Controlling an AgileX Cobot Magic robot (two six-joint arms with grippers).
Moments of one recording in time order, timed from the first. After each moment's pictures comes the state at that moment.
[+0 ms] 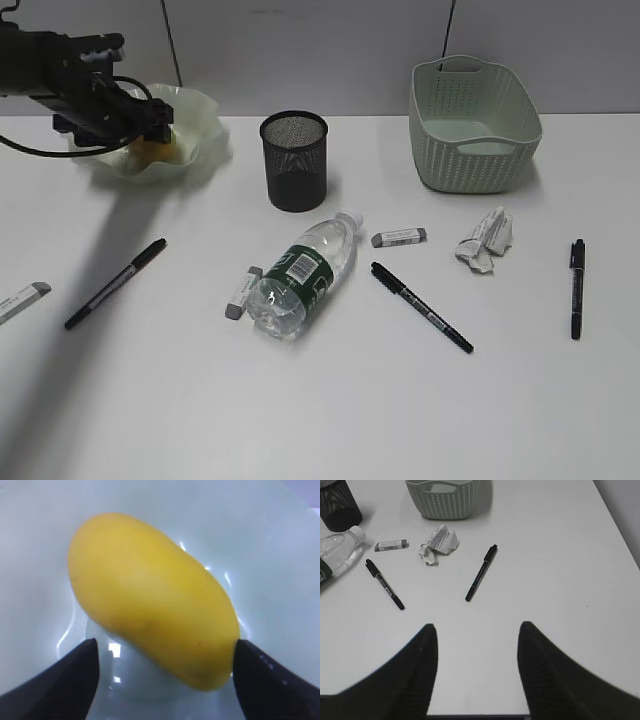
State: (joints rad) left arm -0.14 2.30 -1.74 -0.06 0.37 -0.12; right arm -0.03 -0.01 -0.50 0.10 1.04 -0.05
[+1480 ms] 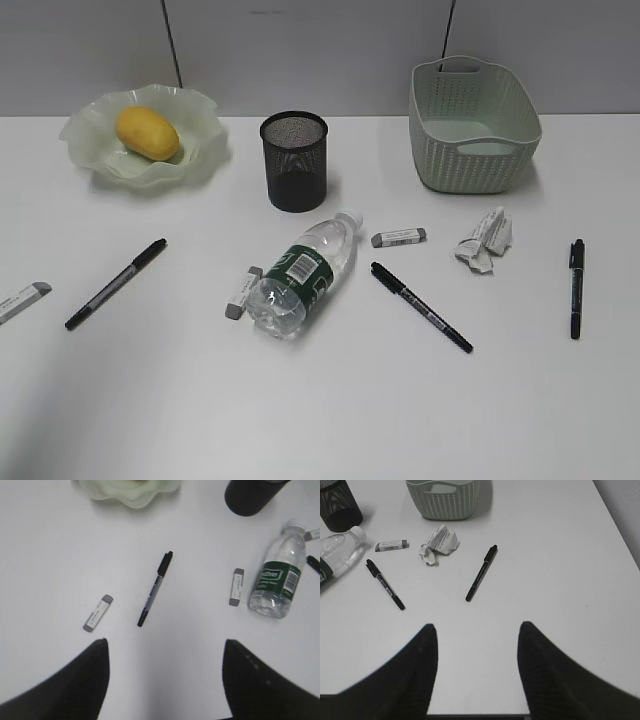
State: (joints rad) left arm -0.22 1.12 -1.21 -0.05 1.15 -0.10; right arm -0.03 -0.01 -0.50 0.10 1.04 -0.05
